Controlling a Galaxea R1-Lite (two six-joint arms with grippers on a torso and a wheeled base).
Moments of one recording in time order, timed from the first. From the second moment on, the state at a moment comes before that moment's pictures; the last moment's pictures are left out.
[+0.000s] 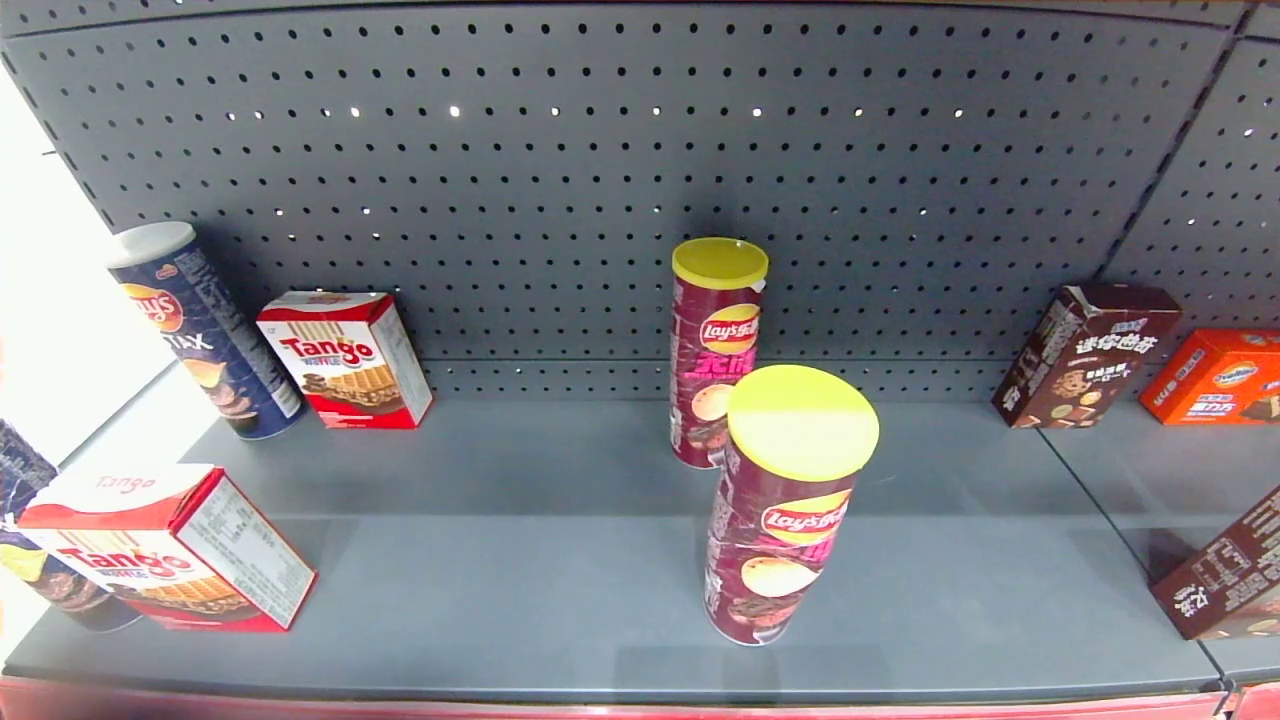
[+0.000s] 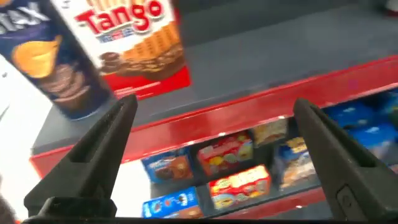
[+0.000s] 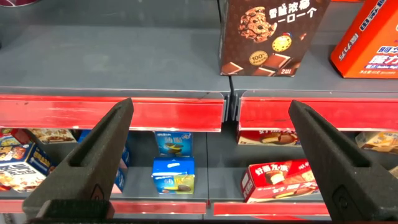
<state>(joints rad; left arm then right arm) 0.00 0.00 0.00 -0.05 -0.19 0.14 -0.02 0.00 0.00 0.00 0.00 -0.02</state>
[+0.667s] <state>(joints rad) 0.00 0.00 0.00 0.00 -0.14 0.06 -0.02 0.00 0.00 0.00 0.00 -0.02</state>
